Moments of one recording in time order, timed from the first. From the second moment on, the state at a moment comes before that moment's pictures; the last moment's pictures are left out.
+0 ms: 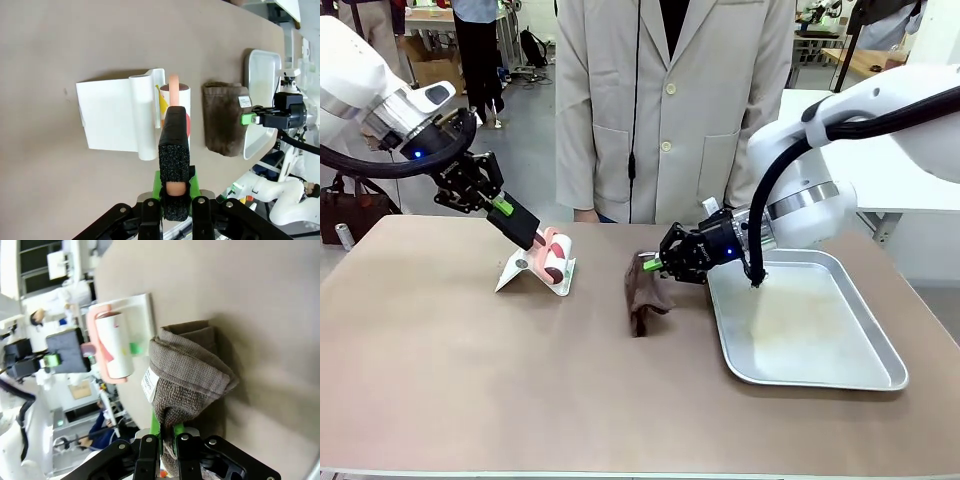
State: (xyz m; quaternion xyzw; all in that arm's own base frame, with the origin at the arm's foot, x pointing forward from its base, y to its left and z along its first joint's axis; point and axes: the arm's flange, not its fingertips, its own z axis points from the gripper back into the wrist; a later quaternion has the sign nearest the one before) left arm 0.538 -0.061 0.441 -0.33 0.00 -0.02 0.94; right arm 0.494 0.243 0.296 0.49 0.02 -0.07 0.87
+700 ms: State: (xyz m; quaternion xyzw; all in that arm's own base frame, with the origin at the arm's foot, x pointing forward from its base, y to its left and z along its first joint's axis) left arm 0.546 -0.072 0.429 -0.31 0.01 -0.03 0.95; right arm 0.507 0.254 0.291 0.39 0.02 -0.07 0.92
